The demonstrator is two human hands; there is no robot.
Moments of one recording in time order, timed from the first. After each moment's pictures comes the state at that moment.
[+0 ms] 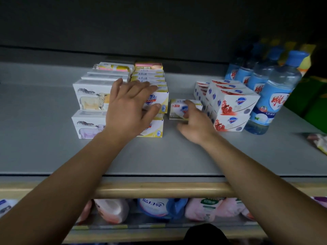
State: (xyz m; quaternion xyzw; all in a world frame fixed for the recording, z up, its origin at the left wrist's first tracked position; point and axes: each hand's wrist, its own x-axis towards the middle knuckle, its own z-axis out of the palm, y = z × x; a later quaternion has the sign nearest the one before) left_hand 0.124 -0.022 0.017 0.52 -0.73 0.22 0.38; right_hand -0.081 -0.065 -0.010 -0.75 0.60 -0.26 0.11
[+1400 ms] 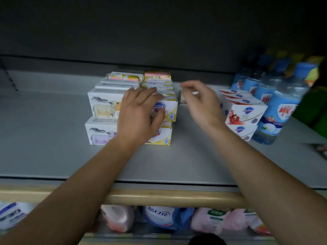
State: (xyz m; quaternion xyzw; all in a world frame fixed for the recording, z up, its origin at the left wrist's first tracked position) left_hand 0.124 -0.023 0.020 0.48 -0.72 0.22 0.46; right_hand -0.051 -0.071 0.048 -0.69 0.45 -0.54 0.17
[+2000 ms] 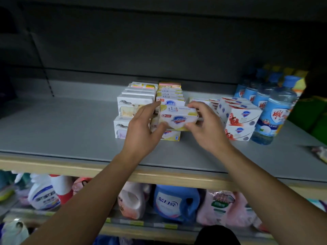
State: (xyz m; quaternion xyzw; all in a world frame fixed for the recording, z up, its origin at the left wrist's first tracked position) left_hand 0.134 0.055 0.011 0.49 -0.66 -0.03 0.57; right_hand -0.060 0.007 0.030 -0.77 0.41 -0.47 0.14
